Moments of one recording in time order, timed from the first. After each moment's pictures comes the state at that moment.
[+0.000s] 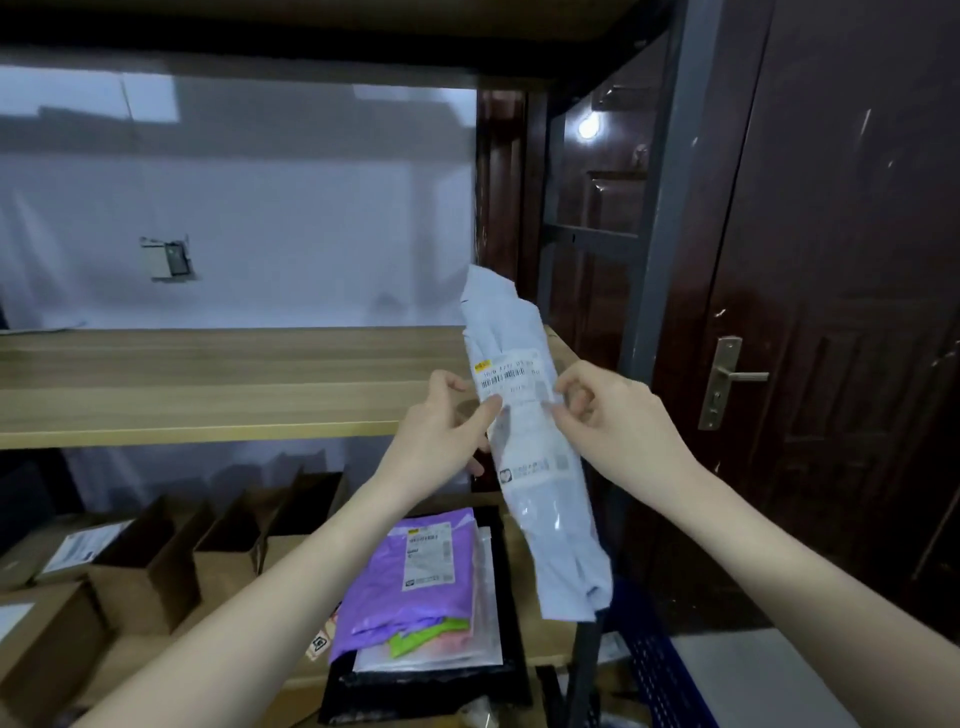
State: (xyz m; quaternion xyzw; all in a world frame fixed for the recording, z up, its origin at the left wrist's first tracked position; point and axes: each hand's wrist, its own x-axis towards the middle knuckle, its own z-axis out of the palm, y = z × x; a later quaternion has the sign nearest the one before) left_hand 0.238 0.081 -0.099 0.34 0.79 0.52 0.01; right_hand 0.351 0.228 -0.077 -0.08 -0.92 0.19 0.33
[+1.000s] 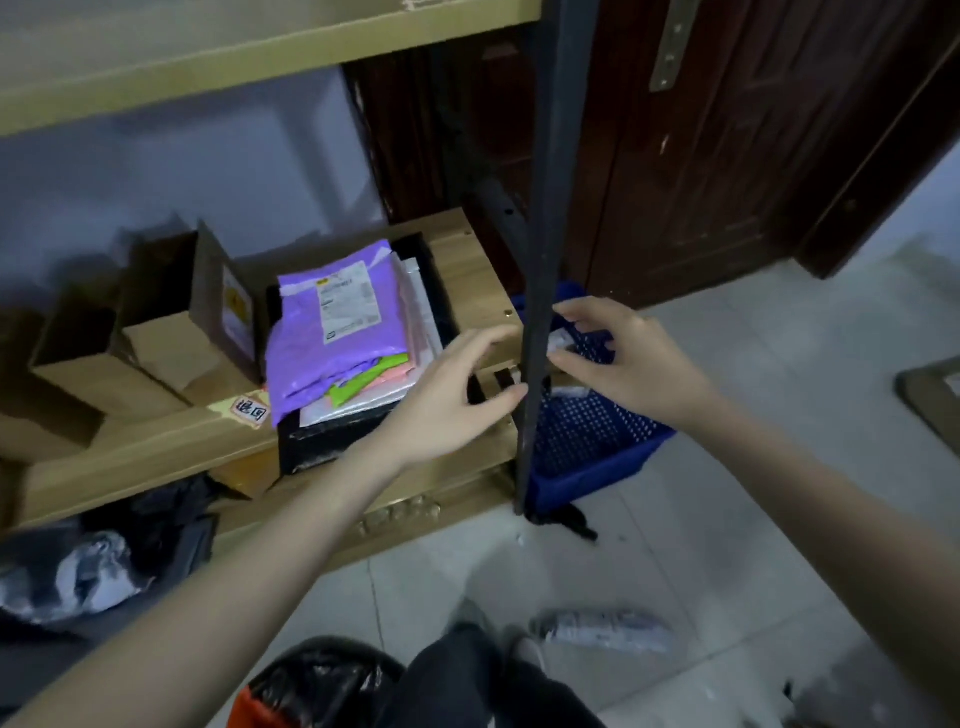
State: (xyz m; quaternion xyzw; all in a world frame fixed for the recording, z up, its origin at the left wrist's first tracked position) left_hand 0.294 0.096 -0.305 0.53 0.74 0.36 0.18; right_hand 0.428 0.253 -0.289 -0.22 -0.89 0.37 0.13
